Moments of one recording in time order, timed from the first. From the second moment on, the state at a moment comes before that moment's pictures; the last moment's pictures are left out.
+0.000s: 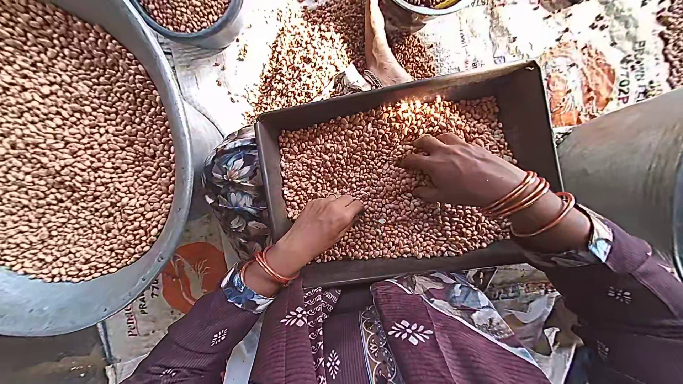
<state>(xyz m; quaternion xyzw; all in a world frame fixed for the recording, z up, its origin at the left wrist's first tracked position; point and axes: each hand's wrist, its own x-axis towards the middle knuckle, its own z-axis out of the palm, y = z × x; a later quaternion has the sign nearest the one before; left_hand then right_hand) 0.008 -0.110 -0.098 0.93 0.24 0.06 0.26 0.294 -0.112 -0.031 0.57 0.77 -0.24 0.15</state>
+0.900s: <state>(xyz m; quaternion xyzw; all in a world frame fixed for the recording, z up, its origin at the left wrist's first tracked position) 0.002 -0.066 -0.032 0.65 0.37 0.27 0.61 0.141 -0.160 -0.047 0.34 0.87 -0.33 0.10</state>
